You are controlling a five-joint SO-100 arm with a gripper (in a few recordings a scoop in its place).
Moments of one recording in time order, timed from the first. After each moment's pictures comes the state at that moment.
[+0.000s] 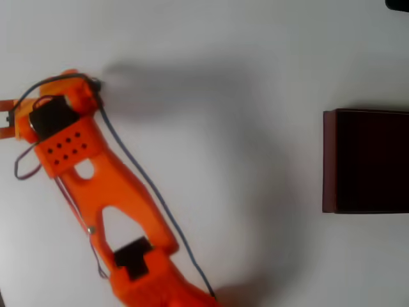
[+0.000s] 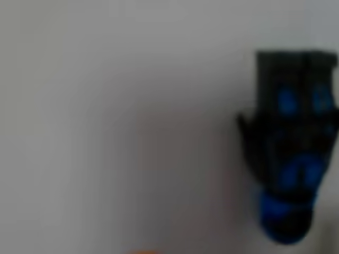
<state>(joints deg) -30.9 41.9 29.1 92.2 22.4</state>
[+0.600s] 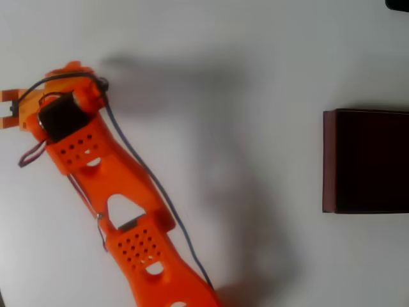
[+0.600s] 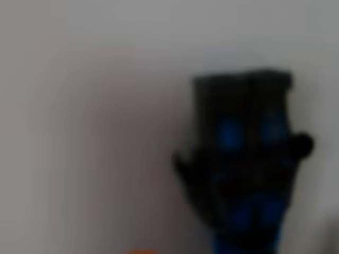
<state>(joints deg) -30.2 18.5 -10.8 102.8 23.6</state>
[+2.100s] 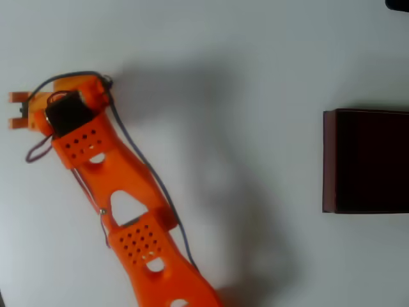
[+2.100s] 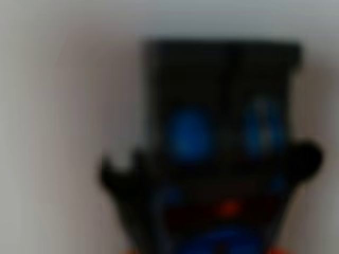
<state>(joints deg) -29.2 17.1 -10.3 103.9 22.4</state>
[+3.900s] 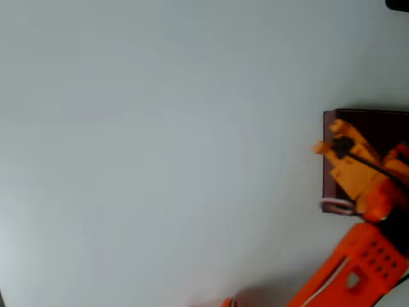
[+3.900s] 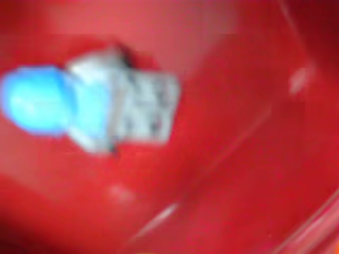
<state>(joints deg) 40.0 96.9 100.0 58.3 -10.8</state>
